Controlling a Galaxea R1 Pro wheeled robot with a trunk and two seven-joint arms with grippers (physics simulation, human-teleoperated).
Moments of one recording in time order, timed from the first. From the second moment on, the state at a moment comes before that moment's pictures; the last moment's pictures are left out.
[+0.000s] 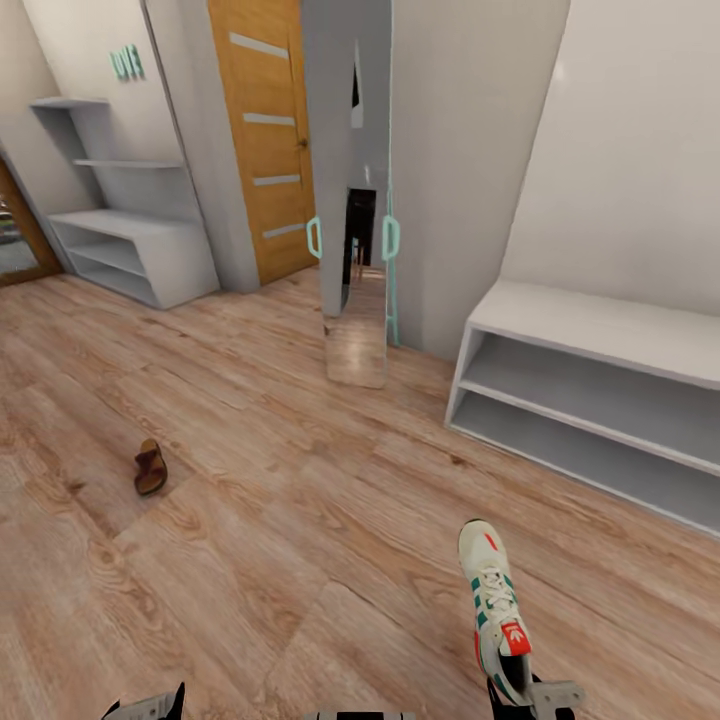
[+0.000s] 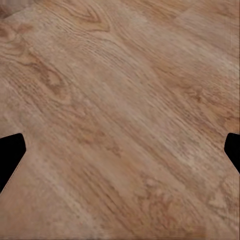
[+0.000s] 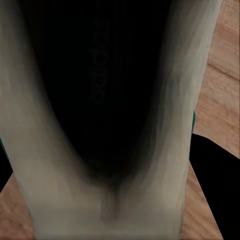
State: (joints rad) left arm 0.00 0.02 0.35 -0.79 -0.01 -0.37 -0.12; right arm -0.14 -0.08 0.01 -0.54 0.03 -0.45 0.00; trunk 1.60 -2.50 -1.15
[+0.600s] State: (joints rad) left arm 0.00 0.02 0.35 -0.79 0.00 -0.37 -0.12; right arm -0.14 -0.08 0.01 -0.54 0.03 -0.45 0.00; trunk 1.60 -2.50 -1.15
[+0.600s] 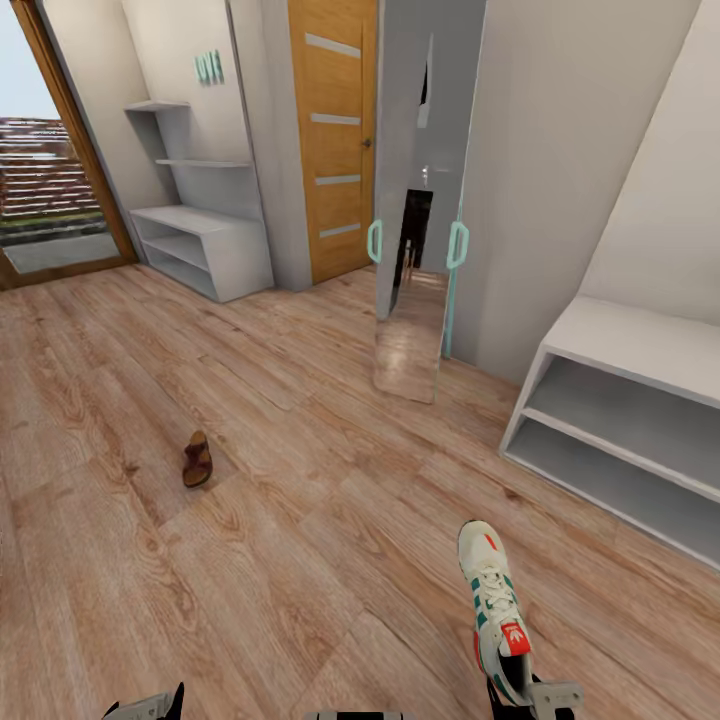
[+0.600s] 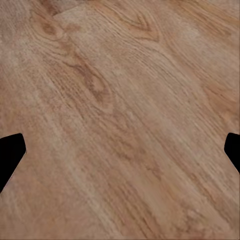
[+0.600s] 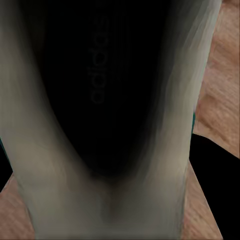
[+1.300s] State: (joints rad) left arm 0.00 0.02 0.35 -0.79 0.01 -0.37 -0.12; right arm -0.14 -0.08 0.01 -0.54 0.04 -0.45 0.00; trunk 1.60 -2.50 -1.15
